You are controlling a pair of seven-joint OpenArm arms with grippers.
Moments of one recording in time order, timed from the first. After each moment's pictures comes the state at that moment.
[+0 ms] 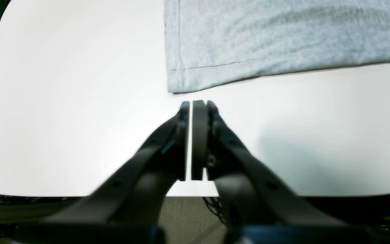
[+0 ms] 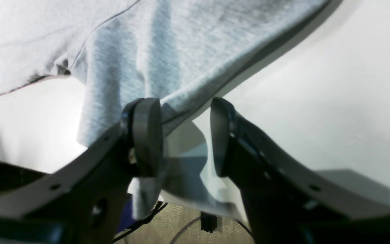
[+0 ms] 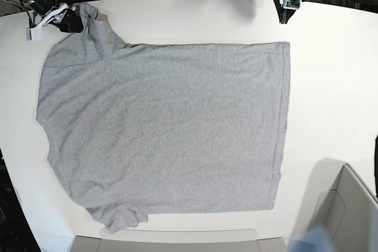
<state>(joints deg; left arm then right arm) 58.6 -7.6 -4.4 115.5 2.0 5.5 4.8 -26.0 10.8 44.2 87.1 54.4 44.4 -62.1</state>
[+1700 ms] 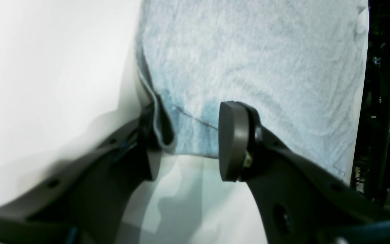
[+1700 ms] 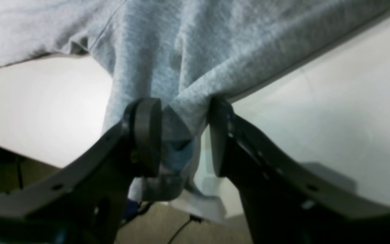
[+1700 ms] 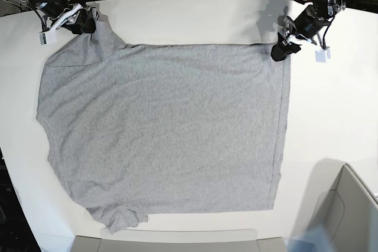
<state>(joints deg) 25.9 -18.7 -16.3 88.0 -65.2 -9.3 41.3 -24.8 6.9 42.7 93.1 47.0 44.4 -63.1</state>
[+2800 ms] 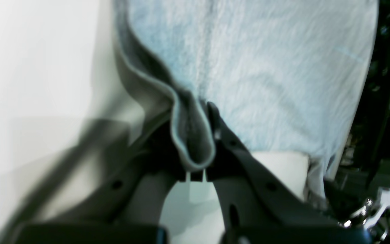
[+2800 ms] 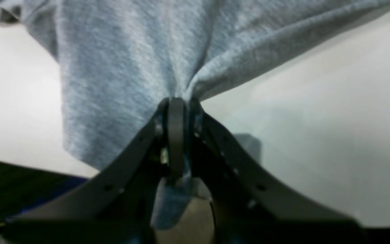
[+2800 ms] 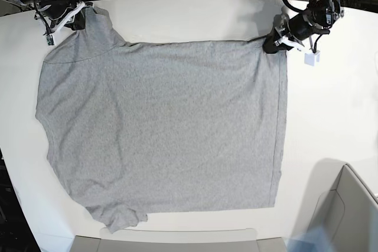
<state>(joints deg) 24.1 -17.4 -17.0 88.8 -64.8 -8.4 54.3 -25.2 4.4 42.6 102.8 28.7 44.4 -64.0</state>
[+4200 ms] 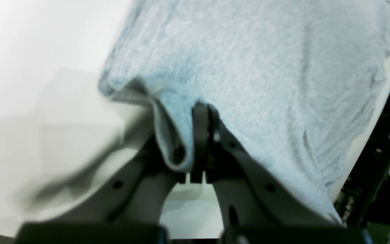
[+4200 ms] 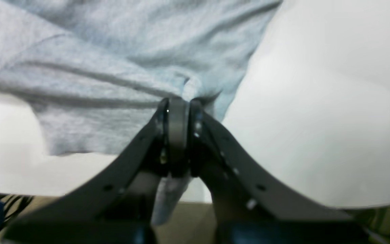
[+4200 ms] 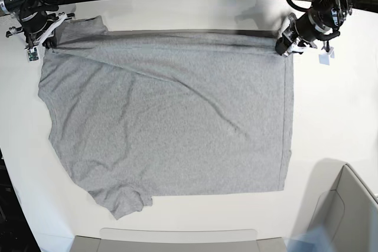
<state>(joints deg) 26.7 -17.3 -18.6 107.9 -63.2 22.2 55.6 -22.4 7.5 44.4 115.9 18.3 44.5 -61.0</state>
